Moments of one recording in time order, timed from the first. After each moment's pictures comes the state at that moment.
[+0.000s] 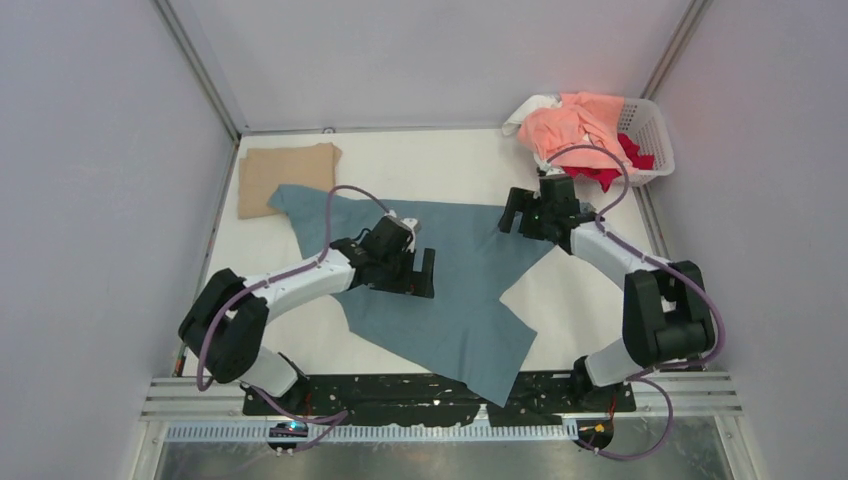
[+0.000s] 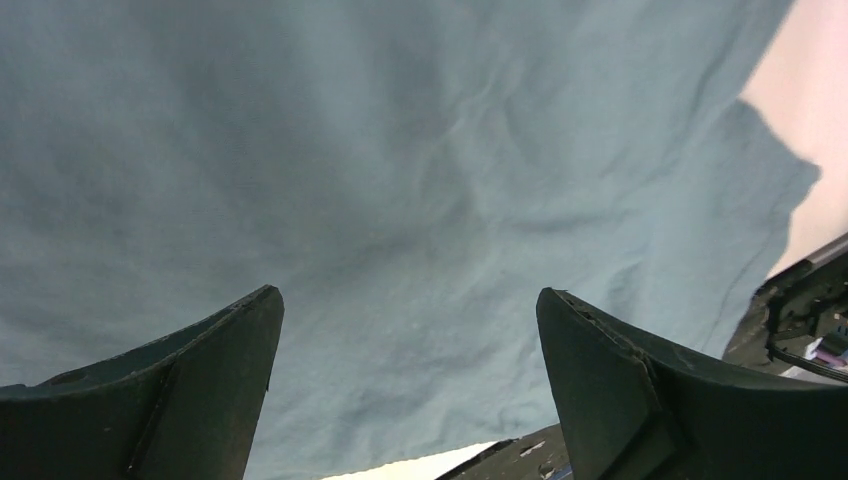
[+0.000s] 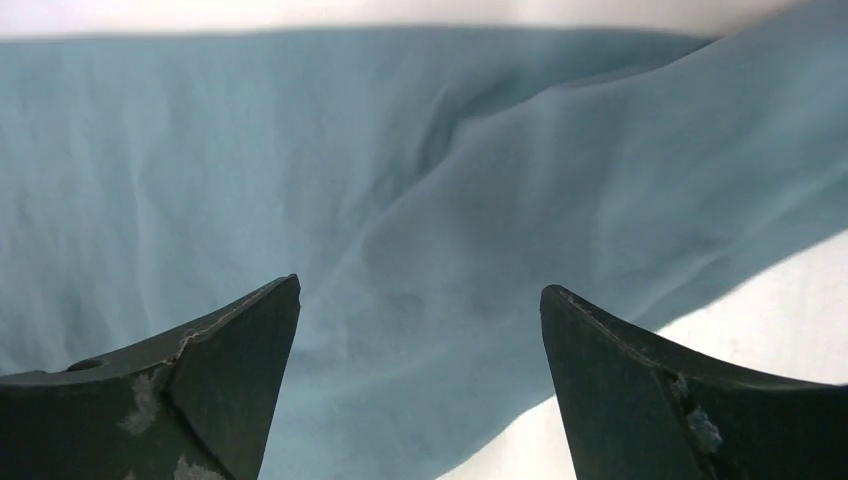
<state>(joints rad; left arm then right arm) -0.74 1.49 0.93 -0.40 0.11 -0.52 0.20 1.45 0.89 -0.17 -0.04 0.37</state>
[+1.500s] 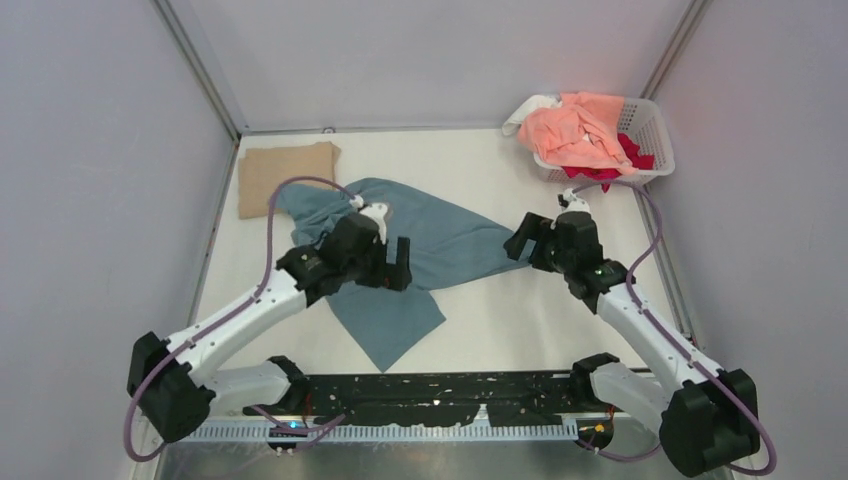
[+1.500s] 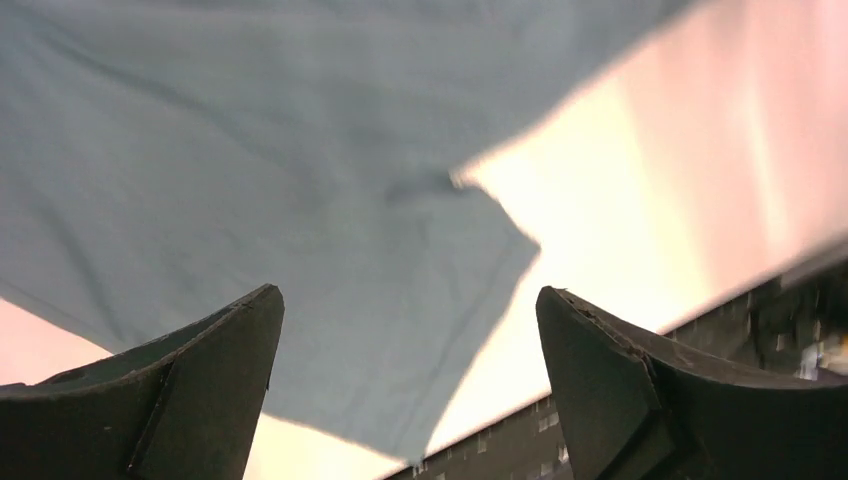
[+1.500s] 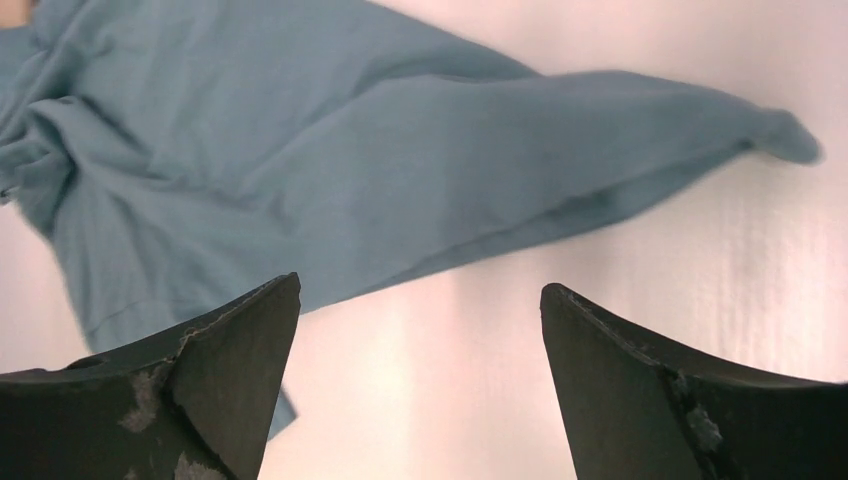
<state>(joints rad) -0.63 1.21 0.98 -0.58 -0.06 -0.47 0.30 1.03 0.65 -0.23 -0.07 0.54</state>
